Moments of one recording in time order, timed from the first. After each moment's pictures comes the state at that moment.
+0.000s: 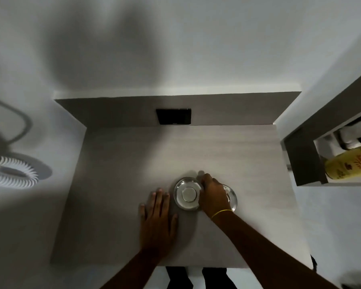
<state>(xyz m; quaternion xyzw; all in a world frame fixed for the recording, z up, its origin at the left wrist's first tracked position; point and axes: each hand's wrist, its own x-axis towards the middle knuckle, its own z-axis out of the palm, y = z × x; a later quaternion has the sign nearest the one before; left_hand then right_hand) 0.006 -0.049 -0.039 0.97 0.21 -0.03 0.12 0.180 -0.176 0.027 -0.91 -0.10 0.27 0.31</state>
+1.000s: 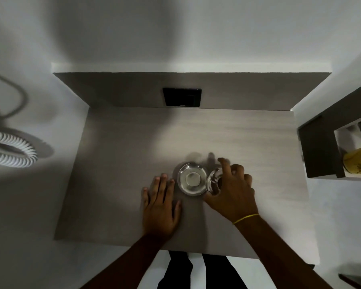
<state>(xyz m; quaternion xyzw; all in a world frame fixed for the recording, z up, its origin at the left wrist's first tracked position) 0.000 -0.048 -0.058 0.97 0.21 0.02 0.11 0.170 -0.209 0.058 -0.94 -0.14 0.24 0.18</state>
